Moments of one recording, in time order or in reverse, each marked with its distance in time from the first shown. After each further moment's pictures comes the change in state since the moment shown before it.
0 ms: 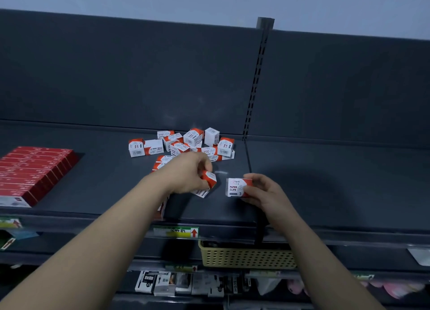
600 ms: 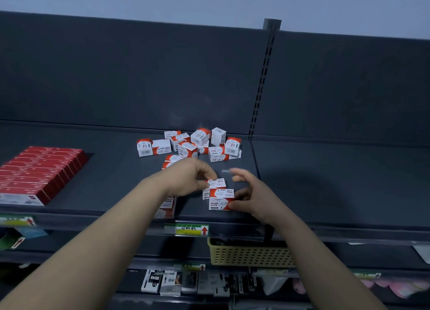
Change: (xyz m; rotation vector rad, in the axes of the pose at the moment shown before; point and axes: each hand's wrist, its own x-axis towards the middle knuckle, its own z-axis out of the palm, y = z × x) left_hand -0.011 -0.022 -0.007 0.050 -0.120 0.085; right_hand -0.001 0.000 0.028 -0.589 -0.208 -0.097
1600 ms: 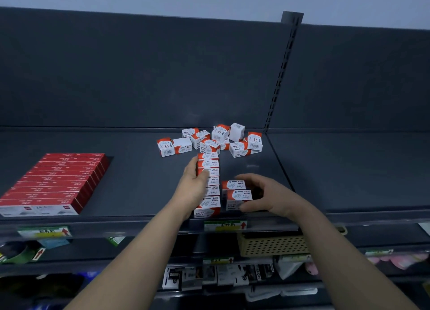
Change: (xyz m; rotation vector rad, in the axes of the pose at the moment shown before) left_hand -0.031 -0.063 0.020 -0.870 0.335 -0.284; right_hand 0.006 -0.032 0.043 0.026 -0.138 0.126
